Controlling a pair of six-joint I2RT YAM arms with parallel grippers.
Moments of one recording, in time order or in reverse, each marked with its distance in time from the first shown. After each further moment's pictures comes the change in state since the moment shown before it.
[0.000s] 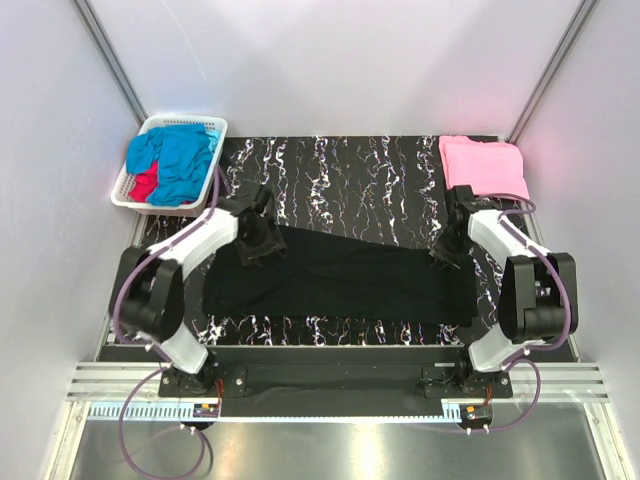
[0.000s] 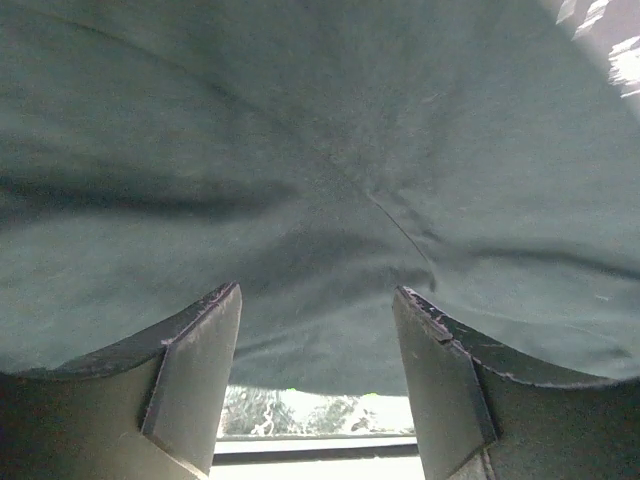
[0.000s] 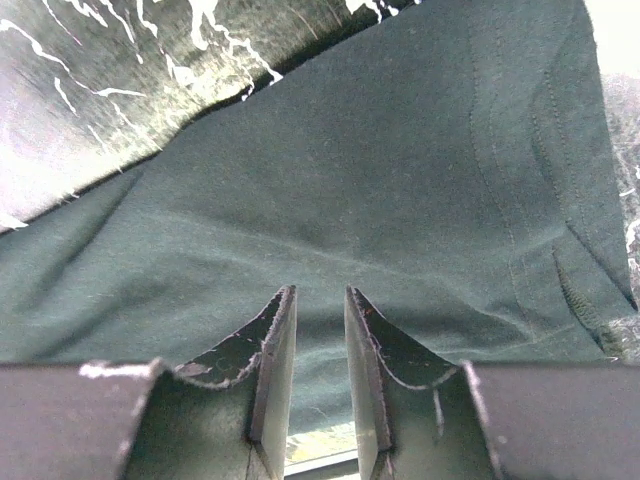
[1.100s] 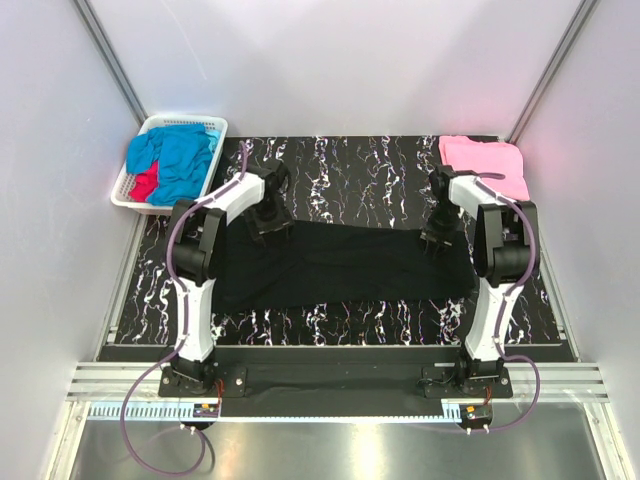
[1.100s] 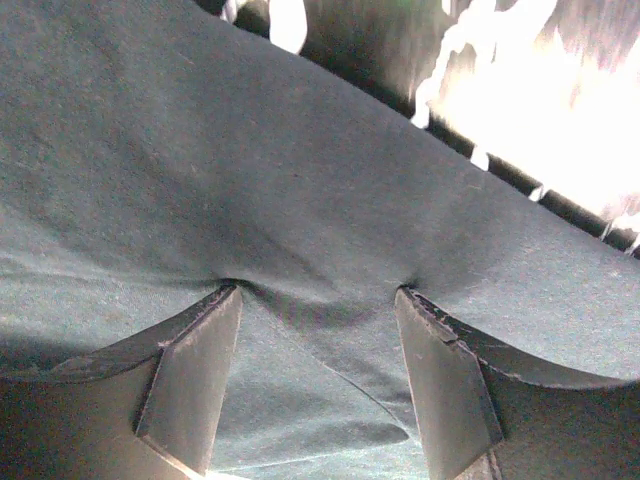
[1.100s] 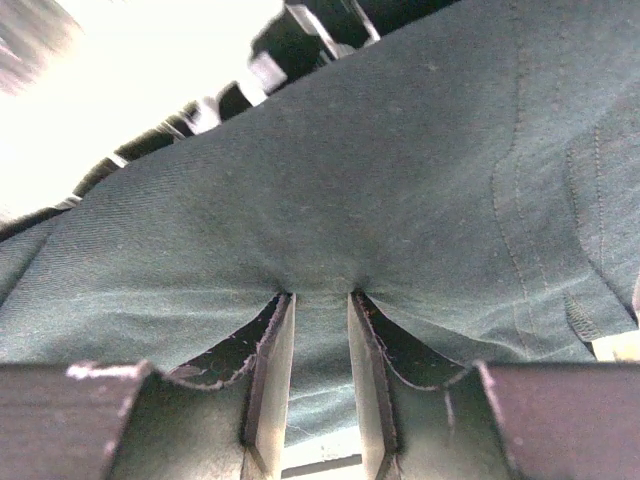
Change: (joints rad) left arm 0.016 0.536 0.498 -0.185 -0.104 0.001; right arm 0.006 0.448 0.397 -0.168 0.002 -0.133
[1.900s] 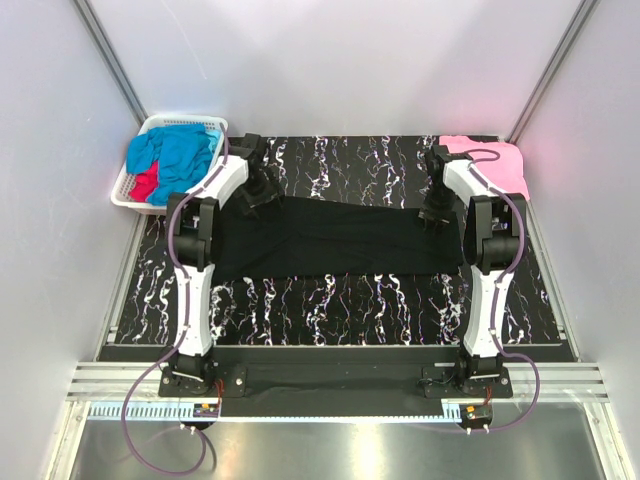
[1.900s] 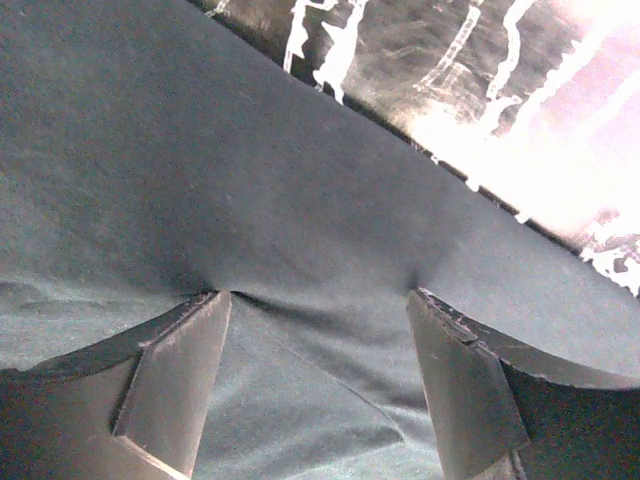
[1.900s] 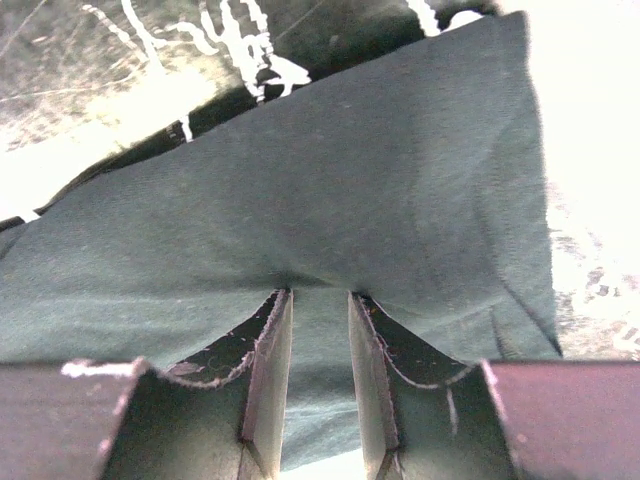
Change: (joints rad) left arm 0.148 0.200 0.348 0.018 0.091 0.088; right arm 0.005 0.176 0.315 -0.015 0.084 -0.047
